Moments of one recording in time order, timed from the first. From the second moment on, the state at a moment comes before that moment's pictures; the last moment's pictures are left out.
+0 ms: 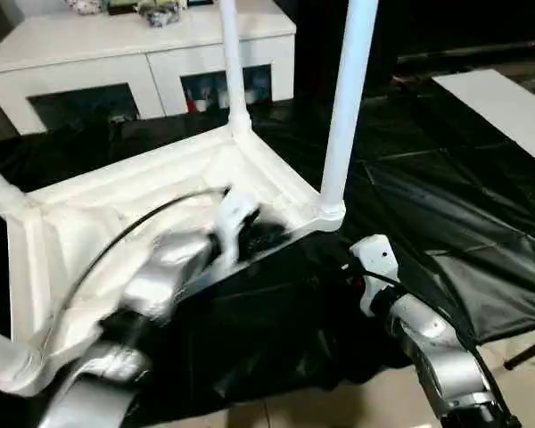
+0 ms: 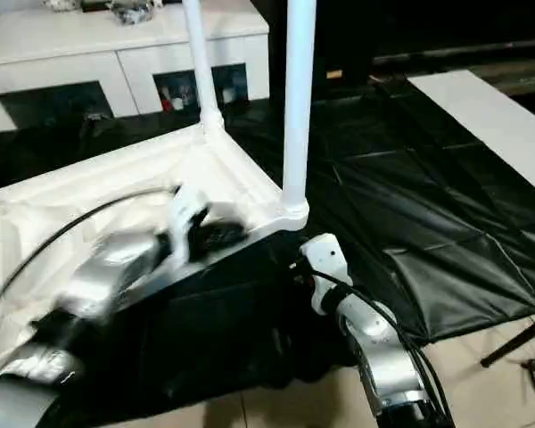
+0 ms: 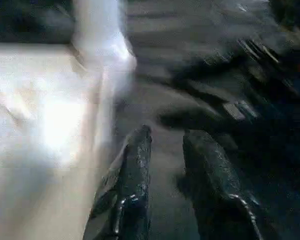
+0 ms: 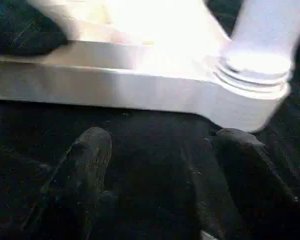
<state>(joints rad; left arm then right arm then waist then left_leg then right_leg) -0.47 0.32 -0.21 0.38 -0.19 0.26 -1.00 -0.18 -0.22 0.15 0.20 0.06 0.09 0.47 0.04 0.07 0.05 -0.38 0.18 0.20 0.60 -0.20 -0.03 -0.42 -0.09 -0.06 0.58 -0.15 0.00</state>
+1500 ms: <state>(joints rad) -0.18 0.28 -0.09 0.12 -0.28 0.19 -0.75 -0.22 -0.22 0.17 0.21 0.07 0.10 0.53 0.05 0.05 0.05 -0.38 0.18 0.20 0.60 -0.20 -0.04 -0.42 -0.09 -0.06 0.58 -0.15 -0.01</state>
